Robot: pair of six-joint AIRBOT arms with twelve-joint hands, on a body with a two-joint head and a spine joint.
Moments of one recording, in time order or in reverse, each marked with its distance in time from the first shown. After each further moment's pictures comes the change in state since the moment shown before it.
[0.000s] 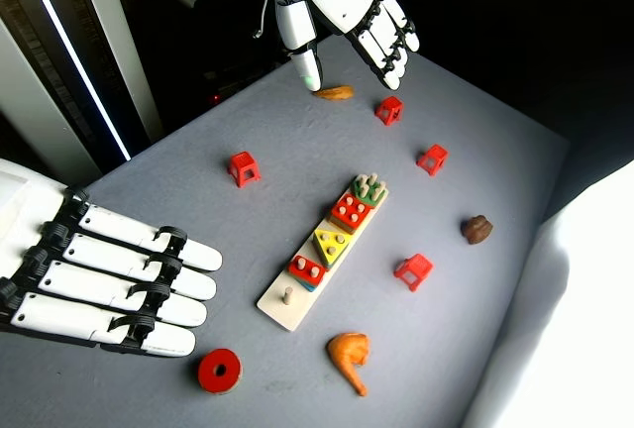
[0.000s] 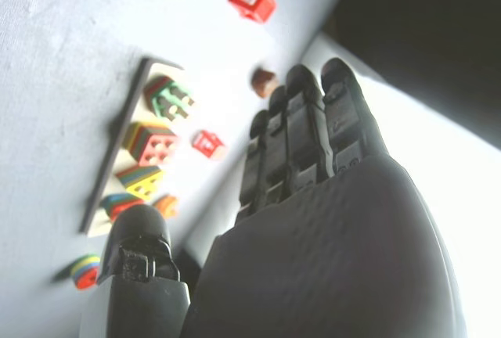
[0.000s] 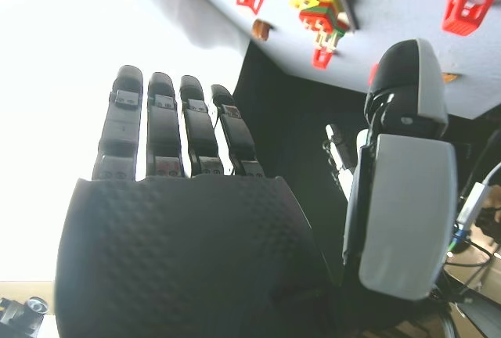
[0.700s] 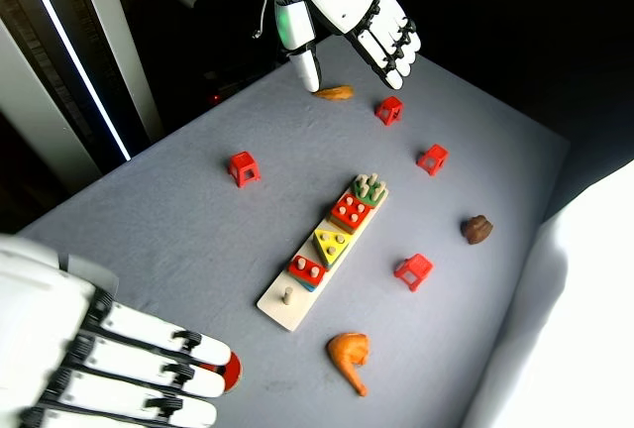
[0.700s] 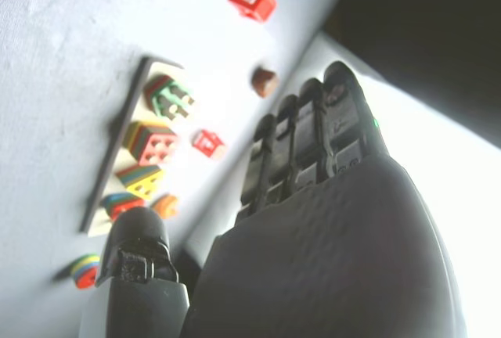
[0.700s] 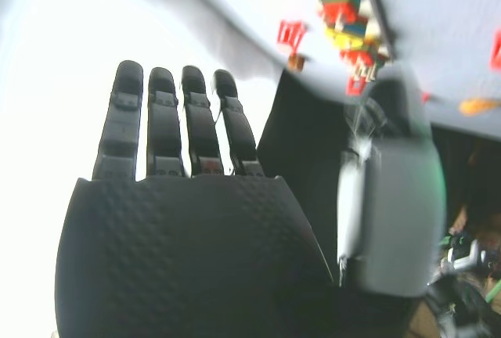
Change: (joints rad) left arm 0.000 0.000 0.000 0.000 0.001 0.000; right arm -0.086 -0.222 0.264 0.053 0.027 0.002
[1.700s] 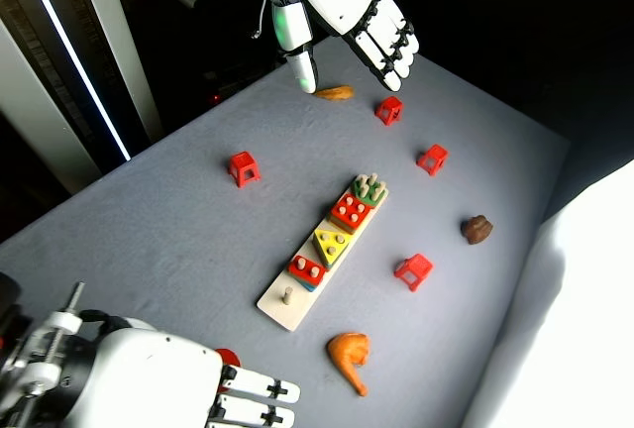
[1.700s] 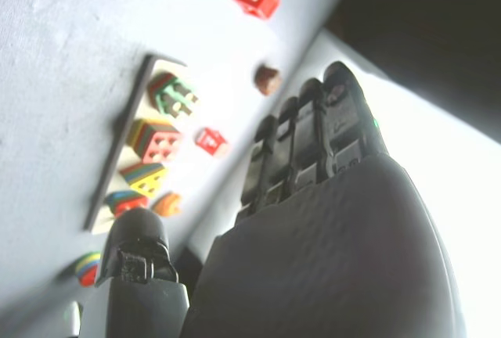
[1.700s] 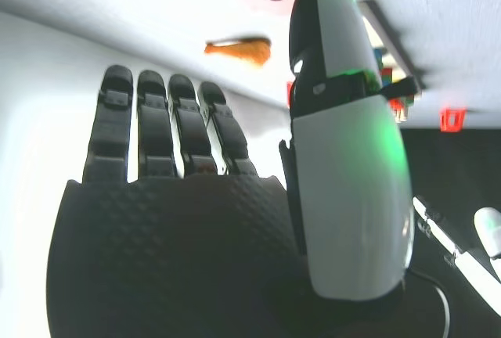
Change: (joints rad) left arm 0.003 -0.006 -0.001 -0.003 0.003 0.000; right arm -0.064 -0.319 0.338 0.218 -0.155 0.002
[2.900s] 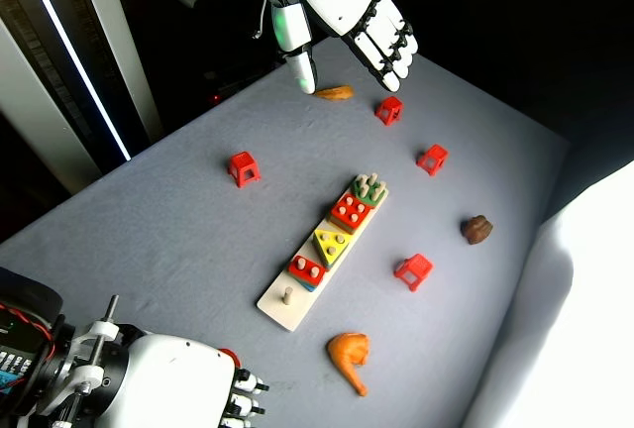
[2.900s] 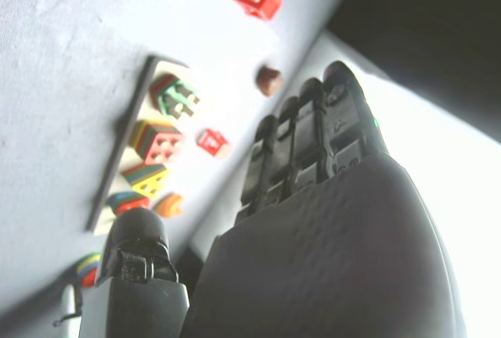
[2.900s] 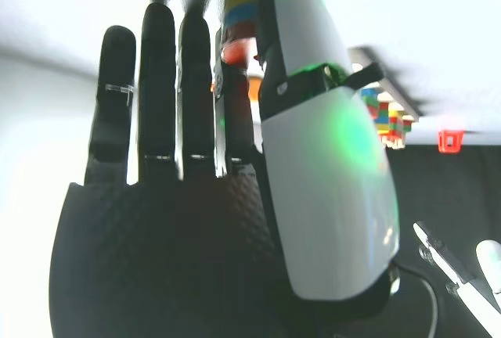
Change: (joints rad) left arm 0.003 -0.006 0.000 -0.001 -0.002 -0.003; right arm -0.067 -0.064 0.068 0.014 0.071 -0.003
